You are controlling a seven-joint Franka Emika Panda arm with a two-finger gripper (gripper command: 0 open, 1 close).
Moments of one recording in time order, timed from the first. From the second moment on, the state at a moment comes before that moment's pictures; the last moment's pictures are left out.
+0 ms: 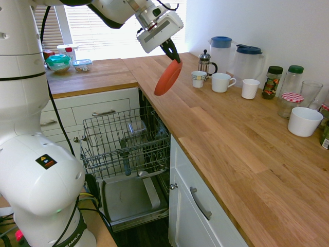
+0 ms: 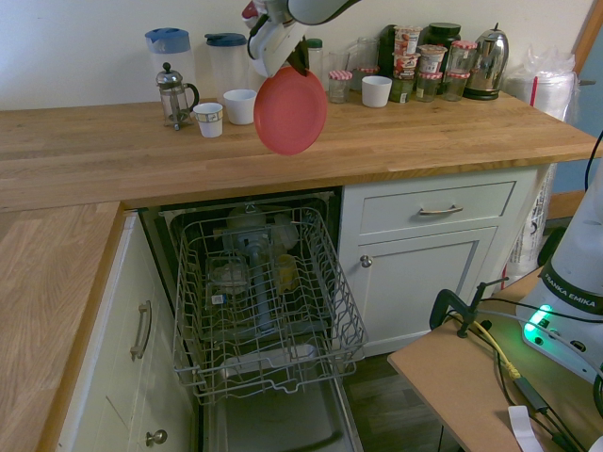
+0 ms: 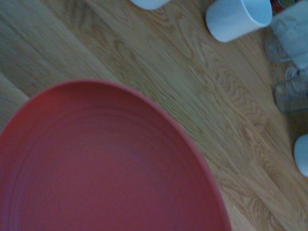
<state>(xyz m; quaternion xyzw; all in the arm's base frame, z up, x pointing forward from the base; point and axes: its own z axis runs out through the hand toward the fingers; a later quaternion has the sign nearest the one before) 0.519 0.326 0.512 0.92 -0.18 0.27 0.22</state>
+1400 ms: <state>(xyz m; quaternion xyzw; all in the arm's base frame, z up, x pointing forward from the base) 0.358 0.558 0.382 0.86 0.16 0.36 0.32</state>
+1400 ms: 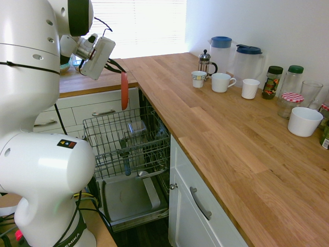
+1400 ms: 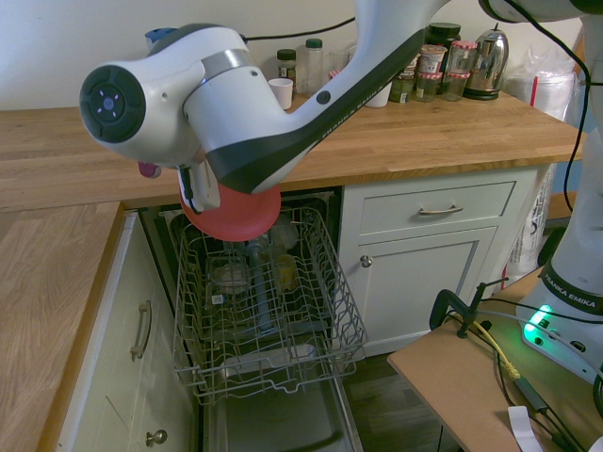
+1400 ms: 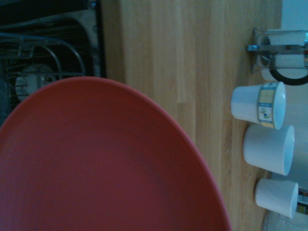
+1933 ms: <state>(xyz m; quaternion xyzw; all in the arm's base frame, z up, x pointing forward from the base) 0.334 0.582 0.303 0.86 0.22 0.33 0.33</state>
